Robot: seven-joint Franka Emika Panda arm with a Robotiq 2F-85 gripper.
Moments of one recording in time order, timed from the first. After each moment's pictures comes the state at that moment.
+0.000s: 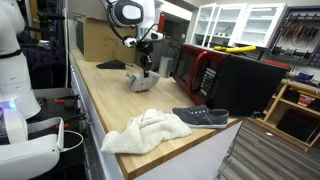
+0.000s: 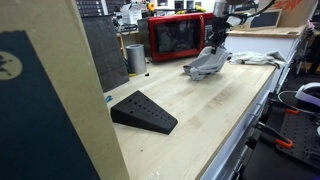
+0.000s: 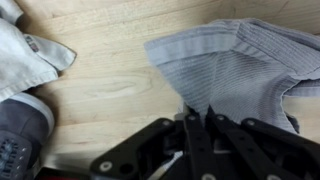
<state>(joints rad) -0.12 -0.09 -0.10 -2.45 -0.13 2.54 0.07</state>
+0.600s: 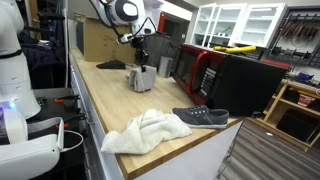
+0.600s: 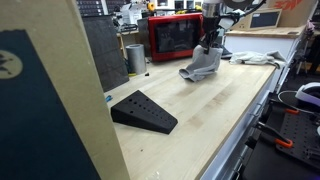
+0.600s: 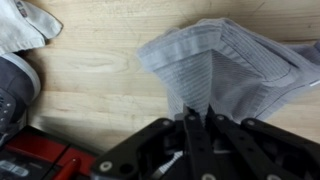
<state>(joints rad) -0.08 -0.10 0.02 -2.45 -0.39 2.52 0.29</state>
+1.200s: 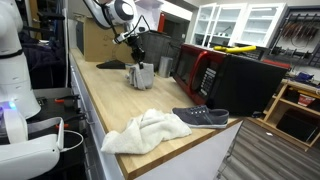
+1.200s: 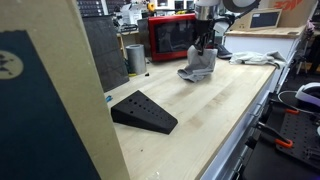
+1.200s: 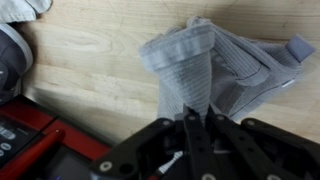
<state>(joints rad) -0.03 -0.09 0.09 -2.44 -0.56 2.51 0.44</state>
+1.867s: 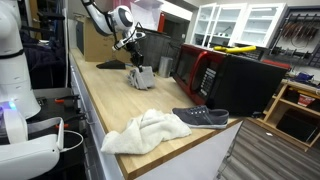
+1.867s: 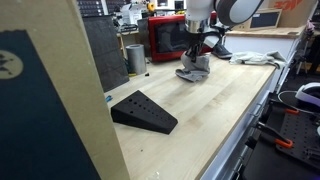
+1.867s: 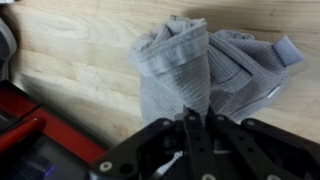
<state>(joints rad) 0.04 0.03 0.10 -2.39 -0.75 2.51 0.66</state>
